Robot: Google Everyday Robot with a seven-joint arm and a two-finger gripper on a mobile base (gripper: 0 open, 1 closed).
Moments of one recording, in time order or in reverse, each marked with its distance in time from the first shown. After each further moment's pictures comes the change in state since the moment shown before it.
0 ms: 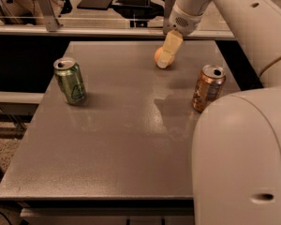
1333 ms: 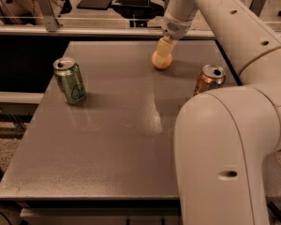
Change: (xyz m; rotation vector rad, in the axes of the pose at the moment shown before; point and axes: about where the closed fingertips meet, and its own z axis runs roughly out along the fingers) arm -0.015 -0.008 0.036 -0.039 0.013 0.004
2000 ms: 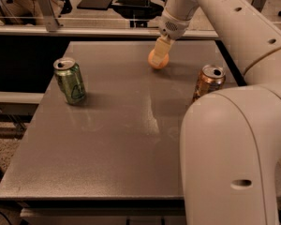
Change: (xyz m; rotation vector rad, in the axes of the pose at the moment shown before) arm -0.010 0.018 -0.009 -0.029 -0.038 -0.041
